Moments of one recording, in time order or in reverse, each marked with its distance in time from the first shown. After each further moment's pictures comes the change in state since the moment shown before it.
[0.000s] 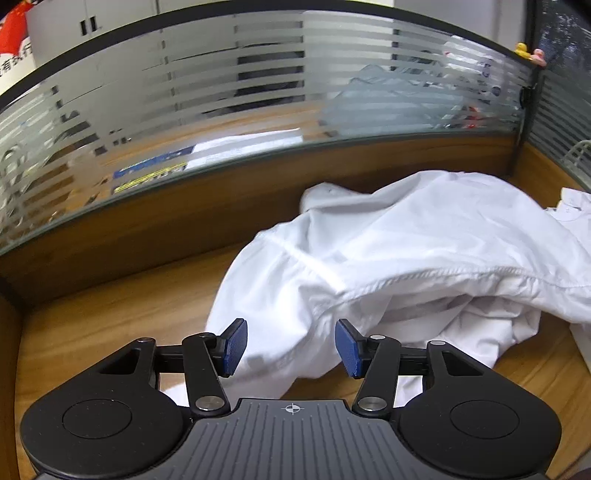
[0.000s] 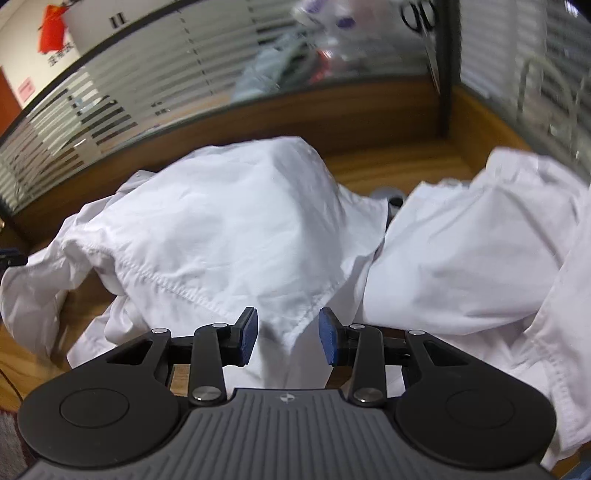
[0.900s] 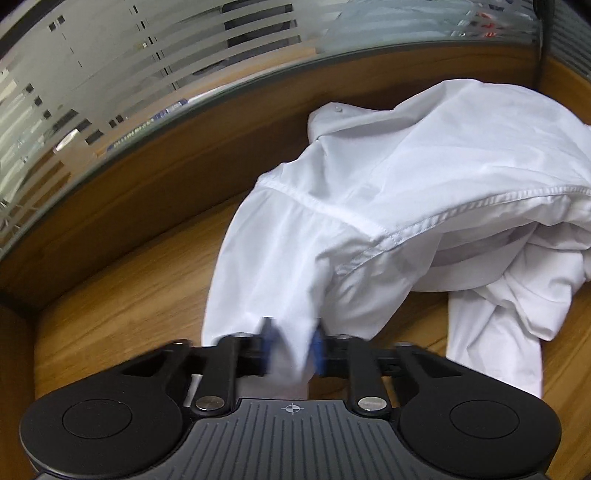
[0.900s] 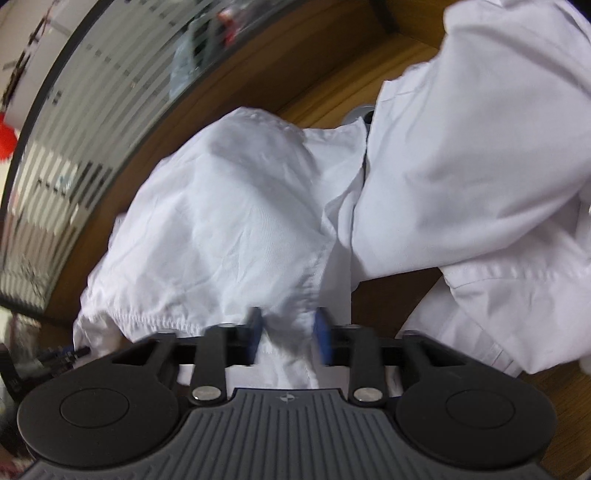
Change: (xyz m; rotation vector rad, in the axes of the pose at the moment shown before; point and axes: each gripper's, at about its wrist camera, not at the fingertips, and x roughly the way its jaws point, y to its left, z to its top) left arm 0.068 -0.007 -0.013 0.139 0.169 0.127; right arm 0.050 -0.050 -0.017 0.439 0.066 0.159
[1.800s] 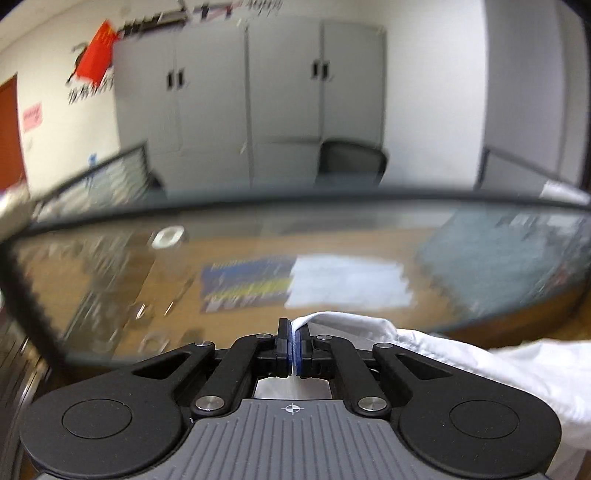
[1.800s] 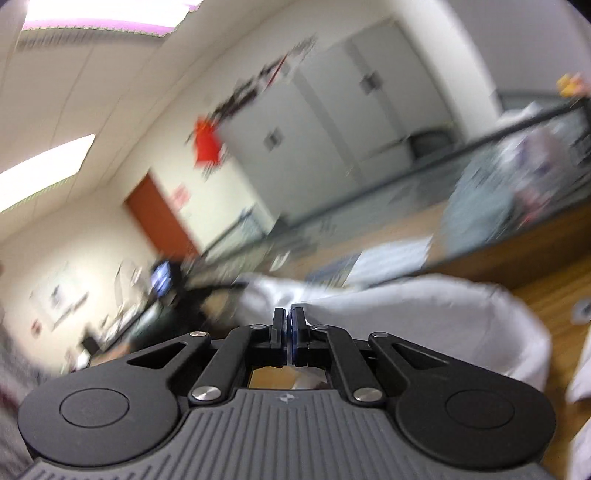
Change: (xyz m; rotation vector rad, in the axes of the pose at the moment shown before) left arm -0.085 0.215 0.046 -0.343 -0.368 0.051; right arm -0.136 0.294 -0.115 -0.507 -0.303 0.431
